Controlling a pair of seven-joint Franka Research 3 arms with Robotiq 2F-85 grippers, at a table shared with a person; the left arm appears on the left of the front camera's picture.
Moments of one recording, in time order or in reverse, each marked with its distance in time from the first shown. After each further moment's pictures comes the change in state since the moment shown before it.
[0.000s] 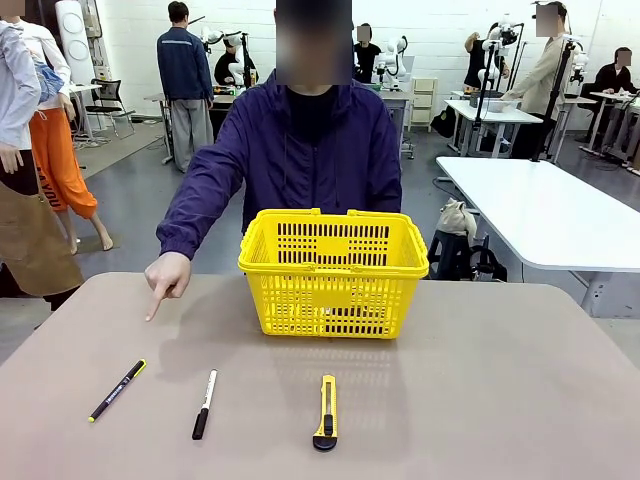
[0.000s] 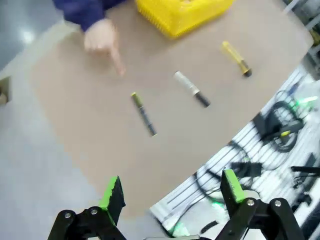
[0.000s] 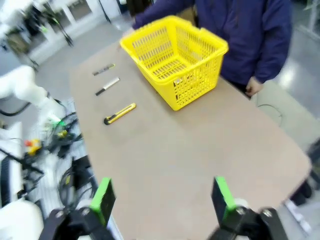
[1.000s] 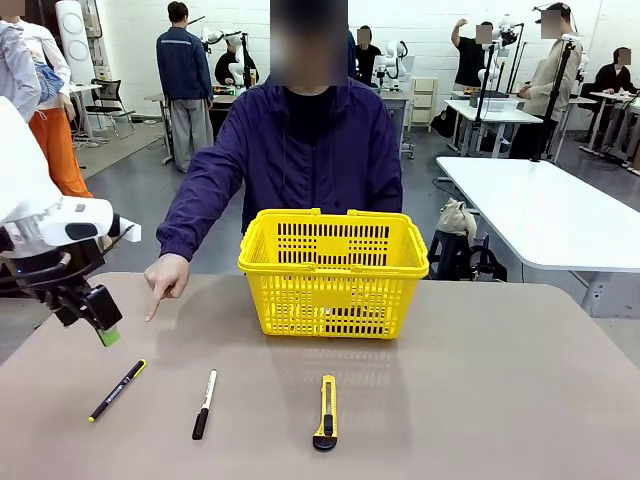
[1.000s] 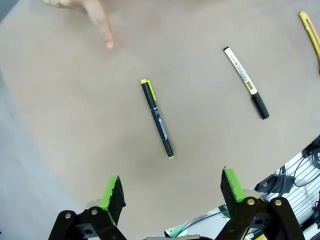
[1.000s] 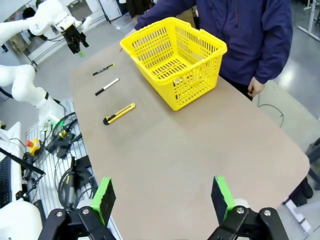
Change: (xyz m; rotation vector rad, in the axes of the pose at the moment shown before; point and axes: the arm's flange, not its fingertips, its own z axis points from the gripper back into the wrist) left arm 0.058 0.004 -0.217 0.116 0.300 0.104; right arm 0.000 0.000 0.001 -0.001 -0.001 -0.001
